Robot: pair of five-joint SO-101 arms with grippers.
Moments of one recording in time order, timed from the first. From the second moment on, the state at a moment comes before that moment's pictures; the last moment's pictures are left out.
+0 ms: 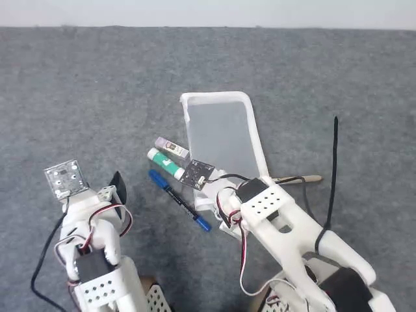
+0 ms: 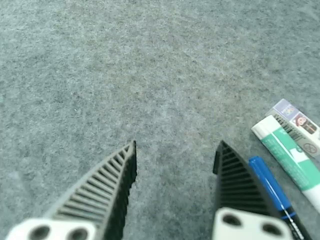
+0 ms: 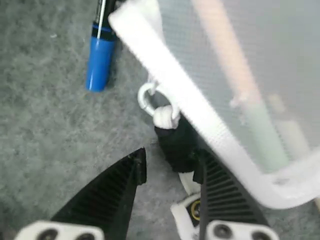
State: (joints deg) left arm -28.3 -103.3 97.2 58.2 6.5; right arm -38.2 -21.0 54.0 62.6 25.3
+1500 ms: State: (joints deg) left arm -28.3 -103.3 97.2 58.2 6.5; right arm -39.0 -24.1 63.3 53.0 28.4
